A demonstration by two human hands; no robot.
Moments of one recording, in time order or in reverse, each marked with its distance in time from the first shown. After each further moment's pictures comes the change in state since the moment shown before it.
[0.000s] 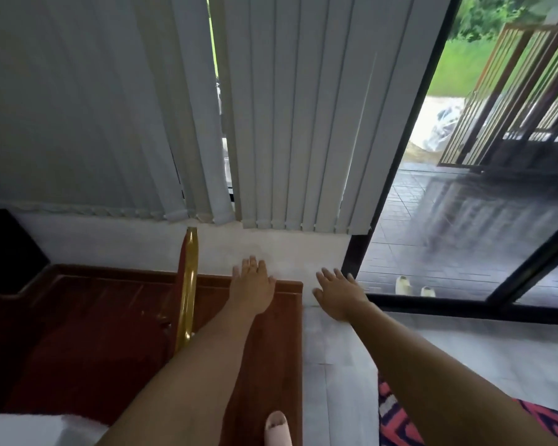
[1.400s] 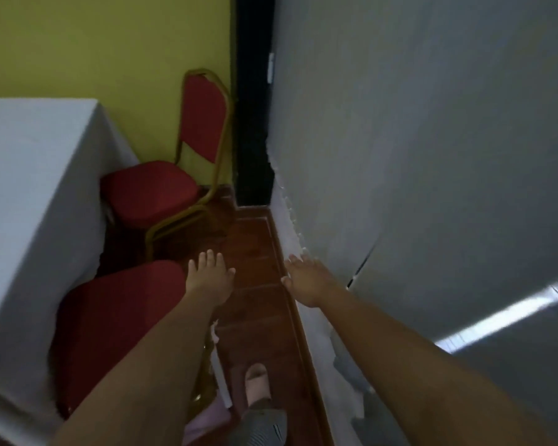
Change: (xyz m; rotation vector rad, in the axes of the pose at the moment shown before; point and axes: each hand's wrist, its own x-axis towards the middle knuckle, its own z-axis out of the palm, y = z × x) left_hand 0.264 -0.334 -0.054 -0.318 -0.008 -1.375; right_hand 0.580 -0.351 -0.128 -0.421 -0.151 -1.347
